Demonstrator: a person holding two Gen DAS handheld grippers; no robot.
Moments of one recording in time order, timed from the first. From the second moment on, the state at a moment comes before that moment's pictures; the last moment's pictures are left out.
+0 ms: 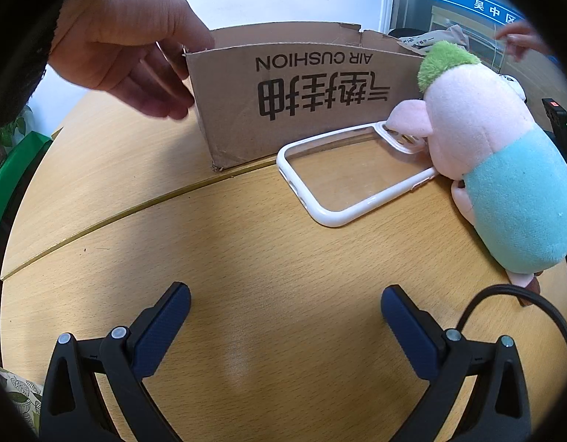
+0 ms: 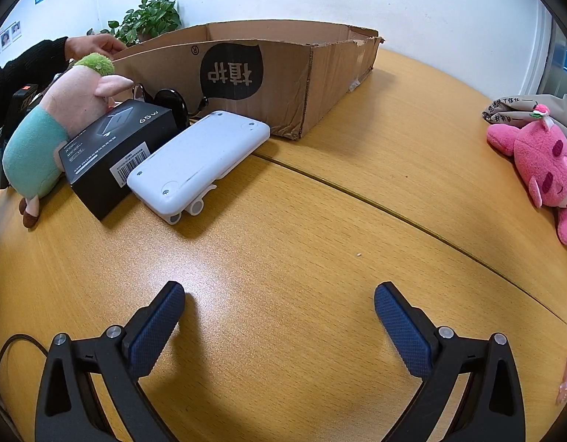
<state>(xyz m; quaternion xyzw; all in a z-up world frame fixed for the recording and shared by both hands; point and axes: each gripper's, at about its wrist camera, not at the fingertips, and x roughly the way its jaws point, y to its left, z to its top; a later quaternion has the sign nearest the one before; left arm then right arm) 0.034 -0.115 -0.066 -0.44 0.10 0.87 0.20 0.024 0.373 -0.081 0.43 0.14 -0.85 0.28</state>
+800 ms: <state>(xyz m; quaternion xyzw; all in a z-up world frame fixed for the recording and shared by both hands) 0.033 -0.114 -0.068 -0.44 0.10 0.87 0.20 0.022 0.374 -0.081 0.43 0.14 -0.85 0.28</state>
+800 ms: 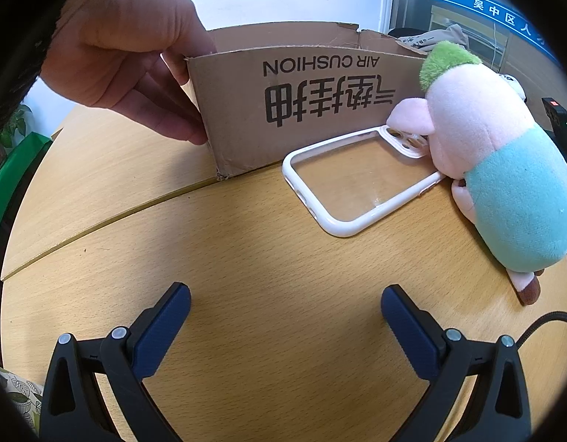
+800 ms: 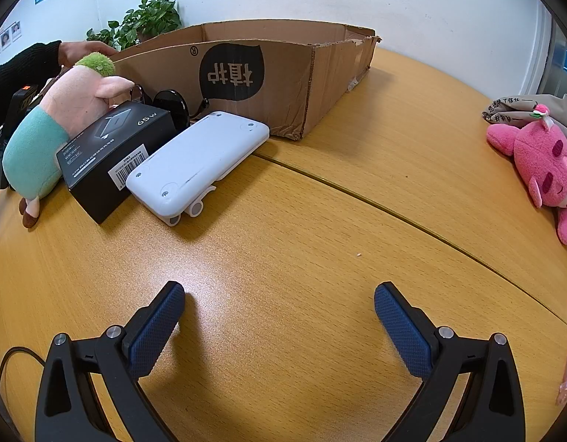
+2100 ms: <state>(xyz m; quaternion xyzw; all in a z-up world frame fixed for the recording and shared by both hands) 0.031 -0.112 -0.069 -0.44 0.10 0.87 0.20 0.023 0.375 -0.081 0.43 0.14 -0.85 0.26</state>
